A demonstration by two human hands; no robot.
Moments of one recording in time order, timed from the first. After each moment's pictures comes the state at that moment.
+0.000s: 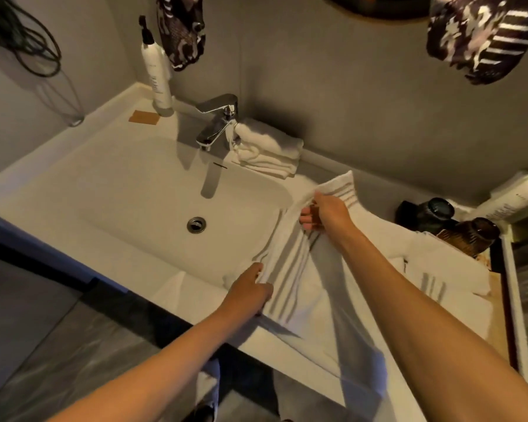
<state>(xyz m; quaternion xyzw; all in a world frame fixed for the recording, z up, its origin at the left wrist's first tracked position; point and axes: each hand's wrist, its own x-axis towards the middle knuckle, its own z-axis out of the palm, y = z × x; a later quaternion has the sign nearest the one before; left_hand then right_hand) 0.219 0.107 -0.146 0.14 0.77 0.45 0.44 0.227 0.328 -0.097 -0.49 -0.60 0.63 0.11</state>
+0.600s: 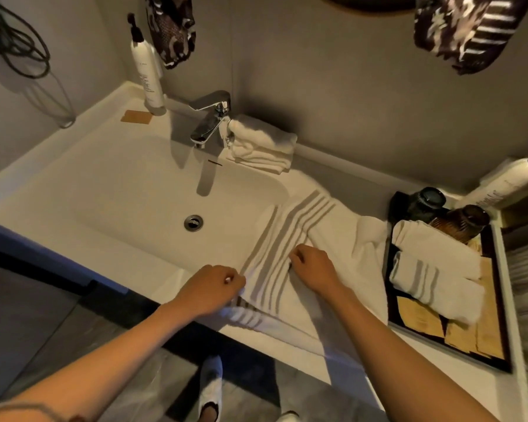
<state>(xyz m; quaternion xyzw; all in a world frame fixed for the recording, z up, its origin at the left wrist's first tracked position) 0.167 0.064 -0.147 0.35 0.84 0.23 0.34 0.298 0.270 -0.171 -0.34 -0.87 0.34 -0.02</state>
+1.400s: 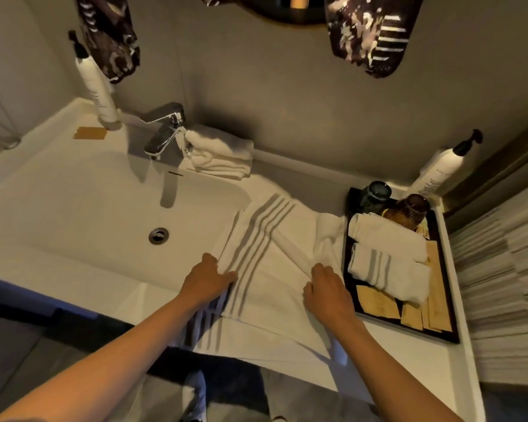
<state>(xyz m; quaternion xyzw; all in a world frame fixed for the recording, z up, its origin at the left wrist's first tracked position) 0.193 0.126 -0.151 0.21 0.86 0.26 0.40 0.405 0.282 -0.177 -0.44 -0.89 0.14 -0.02</state>
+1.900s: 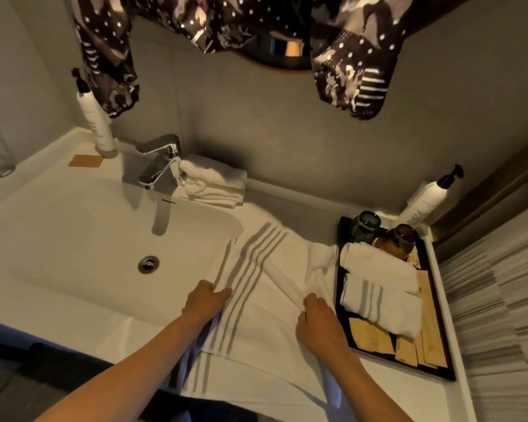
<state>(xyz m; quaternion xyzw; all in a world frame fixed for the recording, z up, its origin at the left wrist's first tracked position) 0.185 0.159 -0.165 0.11 0.85 0.32 0.41 0.400 0.289 -0.175 -0.46 -0.86 0.21 -0.03</state>
